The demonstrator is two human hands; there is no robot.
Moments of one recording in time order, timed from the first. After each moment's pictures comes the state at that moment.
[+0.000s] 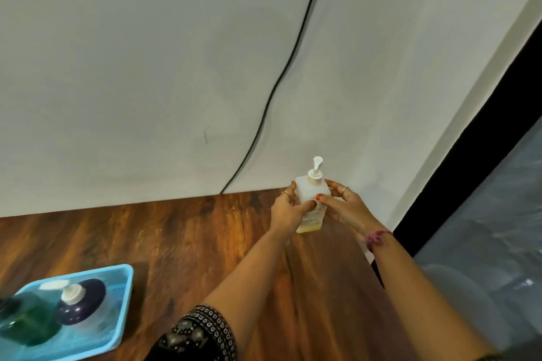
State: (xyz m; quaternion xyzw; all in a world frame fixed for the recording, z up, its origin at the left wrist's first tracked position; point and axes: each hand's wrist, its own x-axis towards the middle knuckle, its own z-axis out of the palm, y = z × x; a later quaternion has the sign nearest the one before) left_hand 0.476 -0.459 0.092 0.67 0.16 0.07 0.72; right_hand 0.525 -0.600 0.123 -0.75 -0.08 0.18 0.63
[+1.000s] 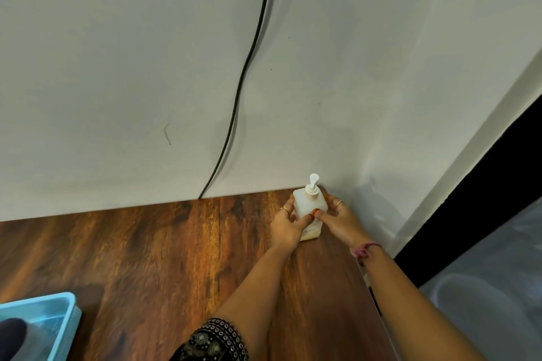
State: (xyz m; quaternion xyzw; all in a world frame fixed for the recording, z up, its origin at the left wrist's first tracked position) left_hand 0.585 -0.499 0.006 0.71 0.23 0.06 0.66; right_hand 0.650 -0.622 0.020 -0.81 -0.09 0.20 0.55
